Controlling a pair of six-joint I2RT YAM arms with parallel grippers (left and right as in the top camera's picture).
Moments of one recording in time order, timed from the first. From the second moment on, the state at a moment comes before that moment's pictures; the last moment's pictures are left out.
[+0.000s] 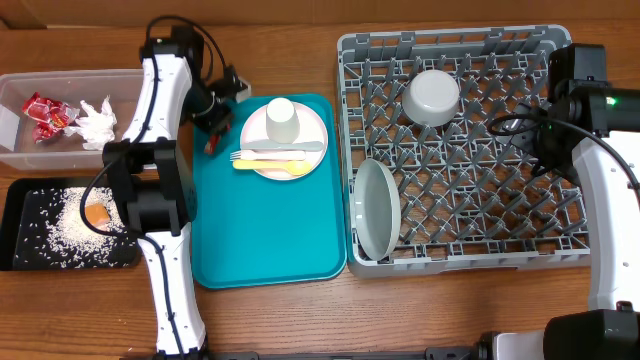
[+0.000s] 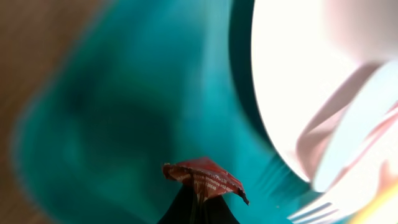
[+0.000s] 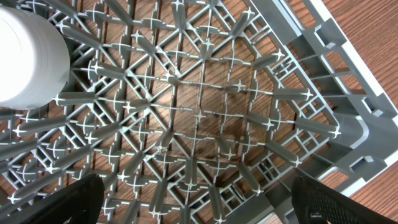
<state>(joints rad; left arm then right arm) 0.03 2.50 2.28 -1.33 0.17 0.75 -0.10 1.57 1.59 -1.31 0.21 0.49</state>
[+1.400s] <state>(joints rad) 0.34 2.50 2.85 -1.55 0.02 0.16 -0.10 1.57 1.59 -1.31 0.21 0.49</state>
